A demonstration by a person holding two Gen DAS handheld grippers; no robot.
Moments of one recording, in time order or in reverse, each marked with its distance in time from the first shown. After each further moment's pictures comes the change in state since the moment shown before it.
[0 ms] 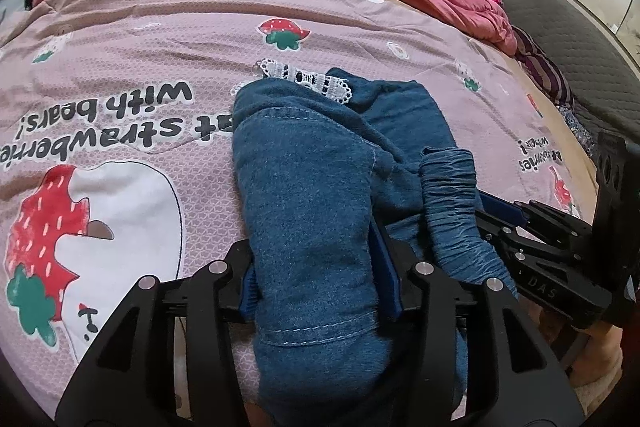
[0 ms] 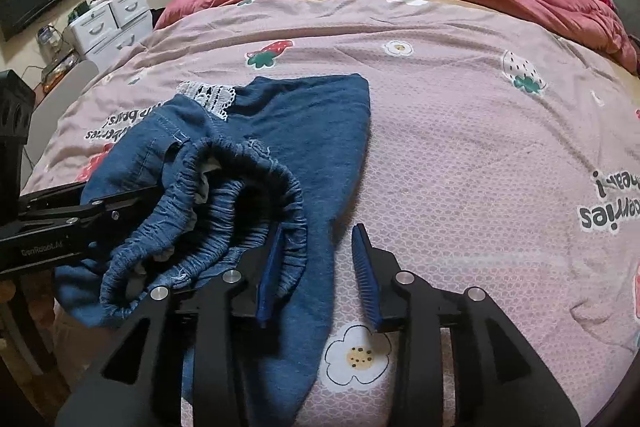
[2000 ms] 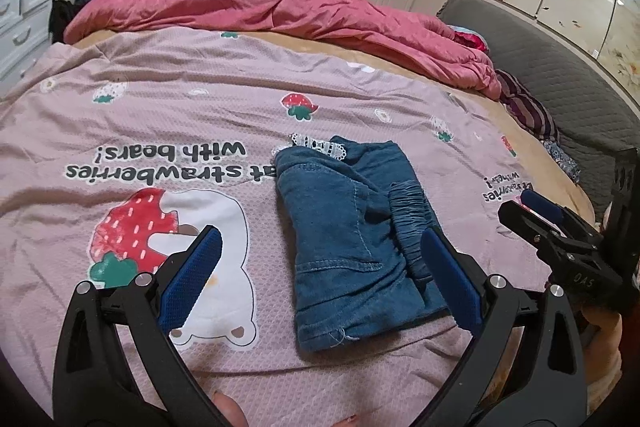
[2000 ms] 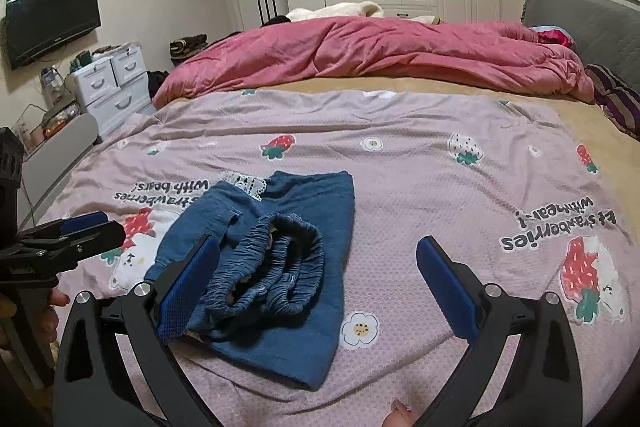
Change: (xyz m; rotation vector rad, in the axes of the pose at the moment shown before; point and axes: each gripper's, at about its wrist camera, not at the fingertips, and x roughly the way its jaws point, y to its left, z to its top) left arm -0.104 0.006 -0.016 0.002 -0.204 0.000; right arm -0.112 0.030 -0.002 0.024 -0.273 -0.079
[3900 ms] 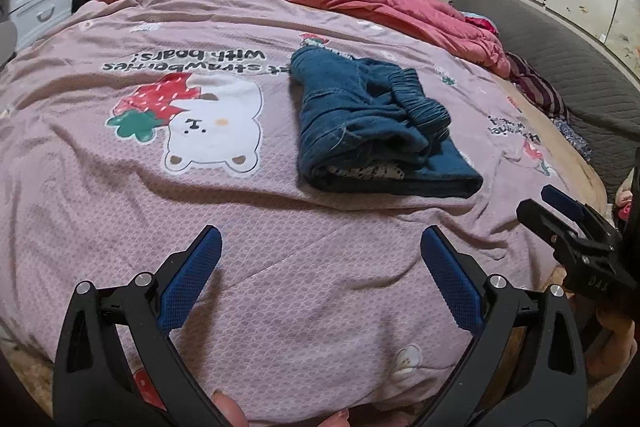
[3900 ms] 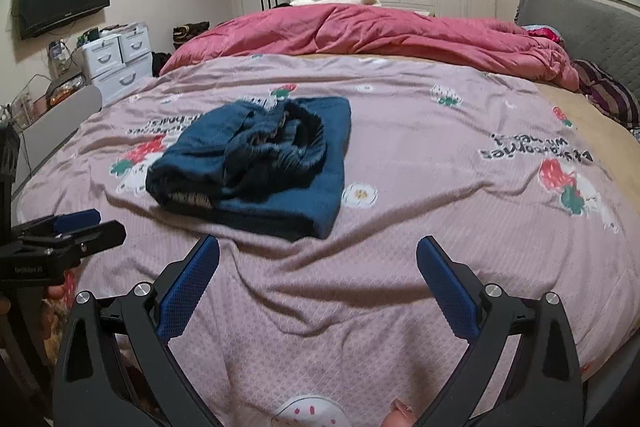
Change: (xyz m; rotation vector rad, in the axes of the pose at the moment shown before) left arm -0.022 -0.011 -0.117 -0.023 0.023 0.069; right arm -0.046 0.014 -0.112 -0.039 0.017 -0.040
